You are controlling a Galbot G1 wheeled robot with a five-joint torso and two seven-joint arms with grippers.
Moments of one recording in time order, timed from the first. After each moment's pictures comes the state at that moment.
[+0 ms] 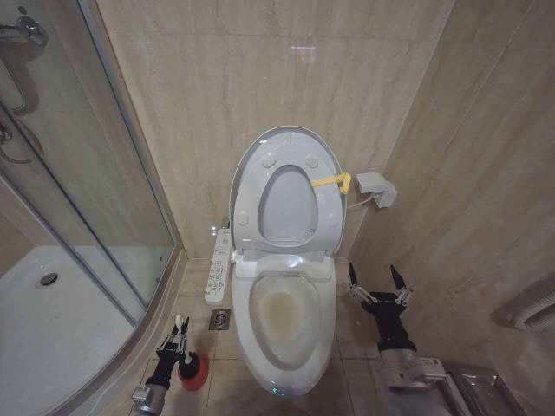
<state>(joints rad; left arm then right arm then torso) 1.12 -1.24 -0.35 -0.90 -0.39 -0.82 0.24 -1.60 1.45 0.56 2.16 0.15 0.23 0.13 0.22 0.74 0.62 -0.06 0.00</state>
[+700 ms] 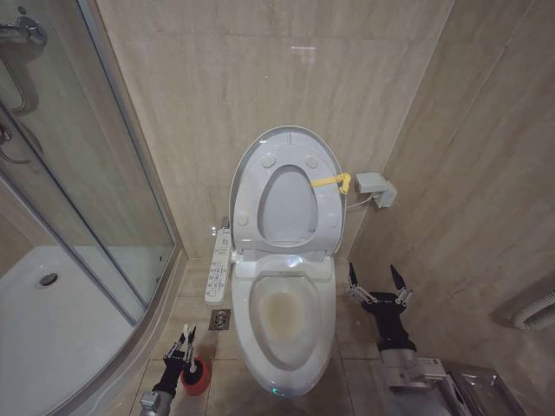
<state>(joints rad) 1.11 -1.25 -0.32 -0.84 -0.35 -0.82 0.23 -1.60 1.45 0.56 2.16 0.15 0.23 0.13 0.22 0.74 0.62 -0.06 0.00</state>
